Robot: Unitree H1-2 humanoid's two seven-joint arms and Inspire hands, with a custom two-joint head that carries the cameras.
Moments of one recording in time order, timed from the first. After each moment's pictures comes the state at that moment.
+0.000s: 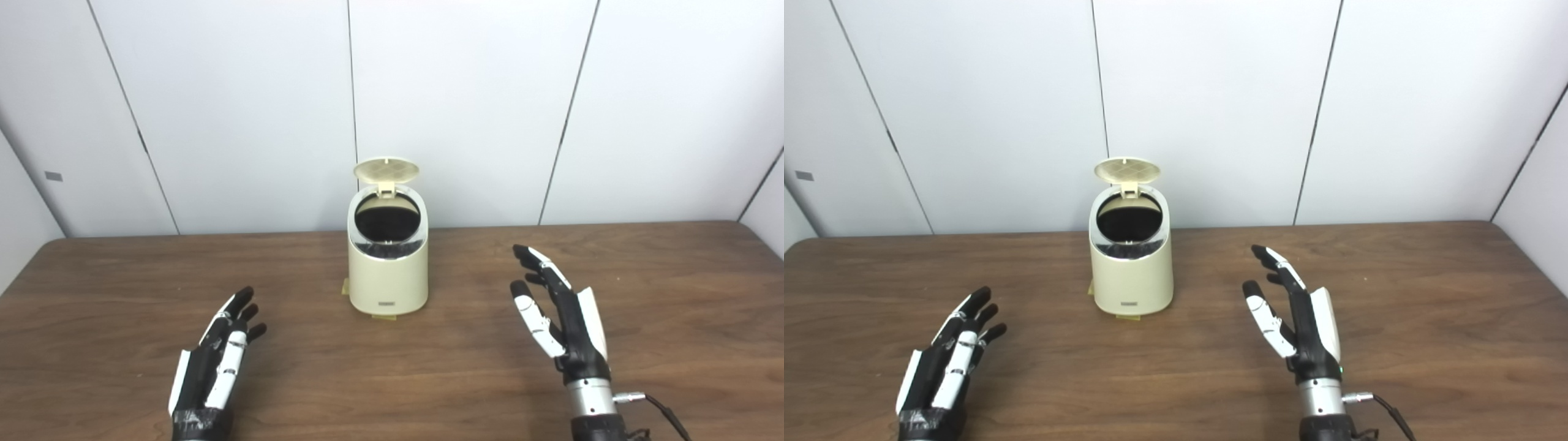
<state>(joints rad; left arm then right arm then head) 0.05 0.08 0.10 -0.12 -0.15 -0.11 -0.06 -0.14 -0.09 0.07 0.05 -0.40 -0.20 -0.29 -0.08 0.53</state>
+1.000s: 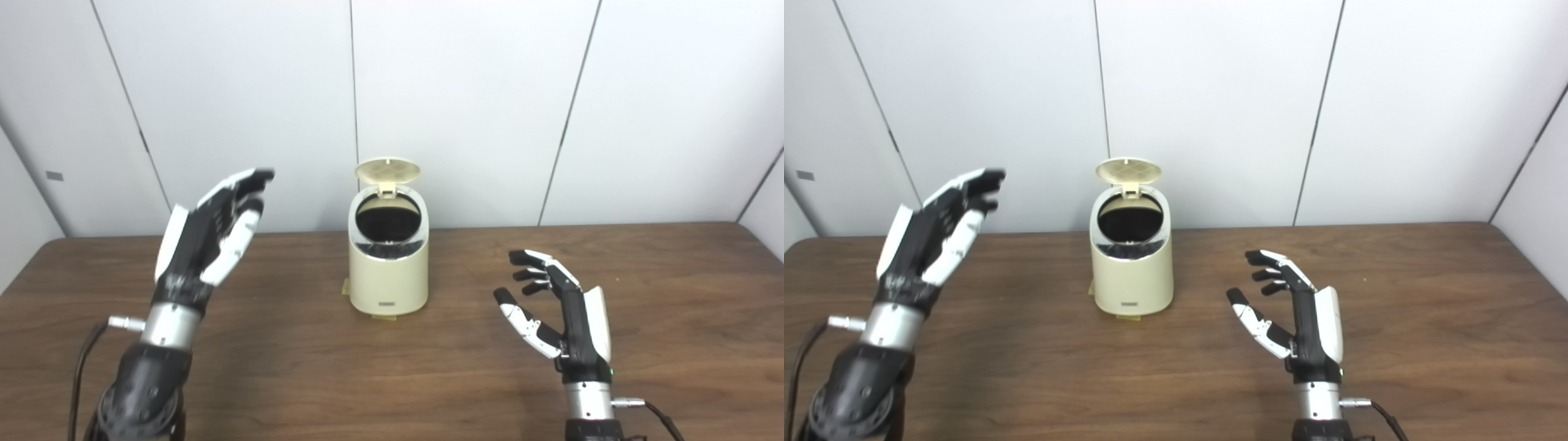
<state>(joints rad) -0.38 0.27 0.00 -0.30 0.19 0.14 -0.10 -0.13 -0.05 0.07 0.07 -0.50 -0.28 -0.41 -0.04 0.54</state>
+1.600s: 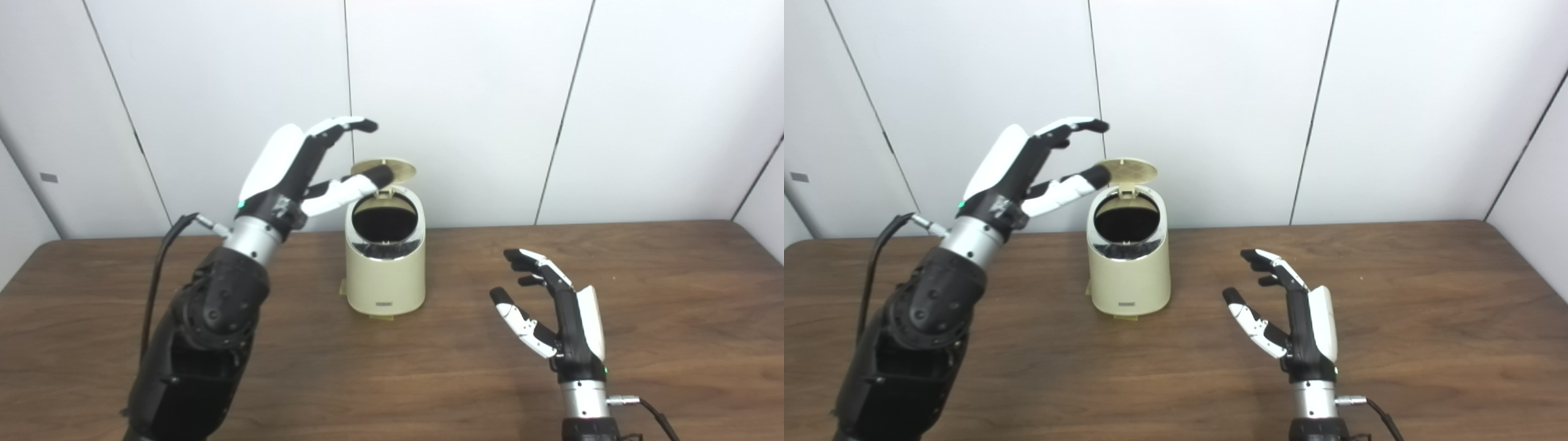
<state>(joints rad) -0.63 0.24 -0.25 -0.32 0.55 0.40 -0.26 -0.13 -0.05 0.08 0.08 -0.49 -0.28 -0.38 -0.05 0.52</state>
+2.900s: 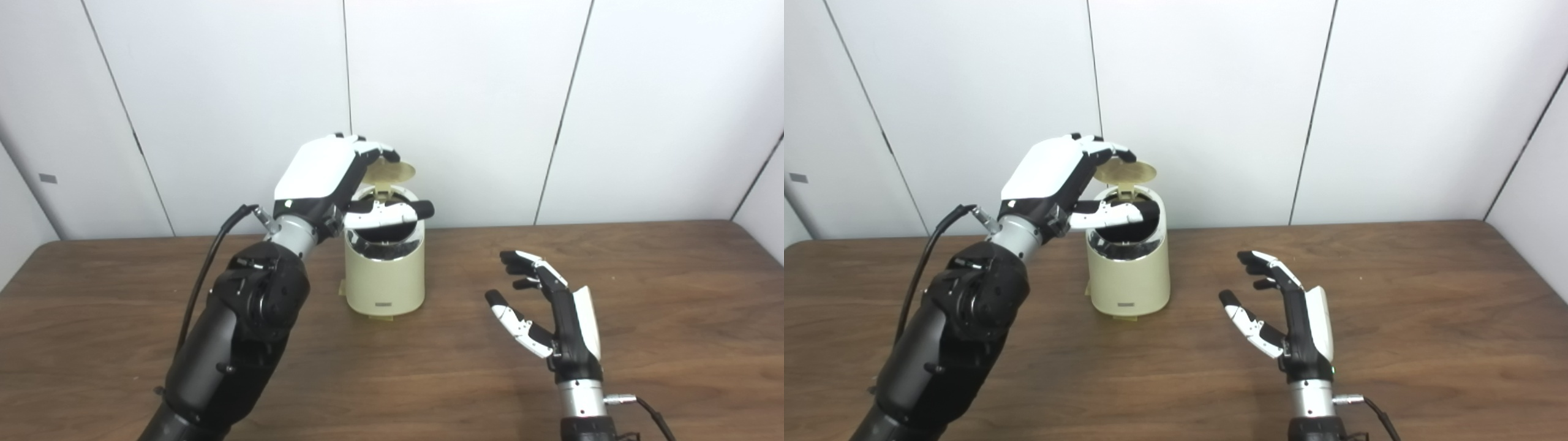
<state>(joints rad) -0.67 0.23 -0.34 -0.19 0.88 0.39 -0.37 -0.13 -0.05 0.09 0.08 -0.45 -0.27 -0.35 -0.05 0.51</state>
